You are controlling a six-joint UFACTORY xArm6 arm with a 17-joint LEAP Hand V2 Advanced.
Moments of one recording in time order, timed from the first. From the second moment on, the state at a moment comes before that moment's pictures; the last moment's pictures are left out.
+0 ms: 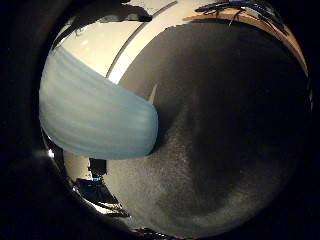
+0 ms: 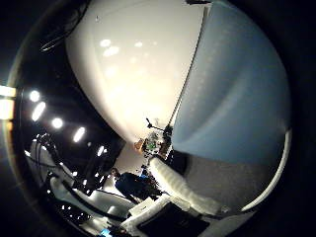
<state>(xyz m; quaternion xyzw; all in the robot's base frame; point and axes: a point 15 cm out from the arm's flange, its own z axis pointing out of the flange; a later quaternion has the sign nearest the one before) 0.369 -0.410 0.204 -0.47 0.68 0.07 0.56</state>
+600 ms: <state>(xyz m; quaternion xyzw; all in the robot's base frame) 0.379 -0.343 0.214 -0.51 0.63 0.17 0.56</state>
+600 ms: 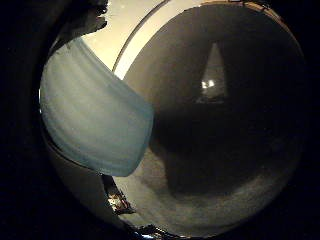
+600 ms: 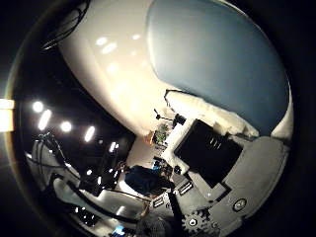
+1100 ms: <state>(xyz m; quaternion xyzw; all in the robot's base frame) 0.371 -0.325 0.248 -0.53 0.60 0.18 0.57</state>
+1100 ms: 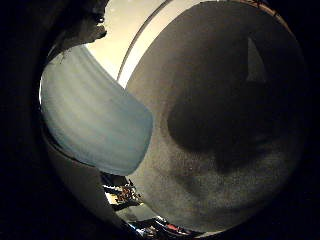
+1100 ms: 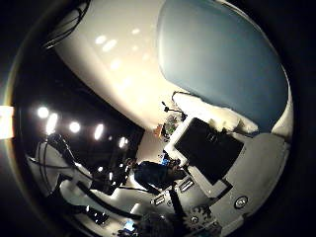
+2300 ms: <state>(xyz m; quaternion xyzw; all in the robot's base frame) 0.382 -0.052 0.405 -0.87 0.44 0.07 0.21</state>
